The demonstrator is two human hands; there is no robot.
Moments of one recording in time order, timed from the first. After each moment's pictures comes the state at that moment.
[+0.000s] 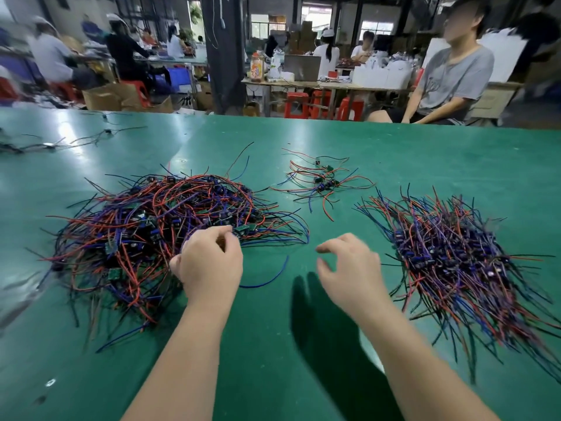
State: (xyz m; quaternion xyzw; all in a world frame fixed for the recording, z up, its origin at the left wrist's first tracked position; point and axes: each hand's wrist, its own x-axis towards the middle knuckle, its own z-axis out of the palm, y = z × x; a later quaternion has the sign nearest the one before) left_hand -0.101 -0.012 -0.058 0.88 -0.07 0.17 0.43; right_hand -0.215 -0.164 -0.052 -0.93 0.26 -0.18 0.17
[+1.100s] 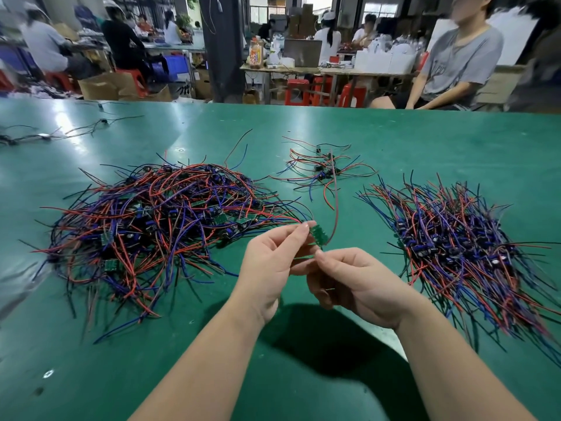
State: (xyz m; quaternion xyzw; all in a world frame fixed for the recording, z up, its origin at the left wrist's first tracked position) left_hand -0.159 -0.050 -0.041 0.51 -0.16 -0.26 0.80; right_hand -0.240 -0.168 -0.050 -0.64 0.03 0.01 0.77
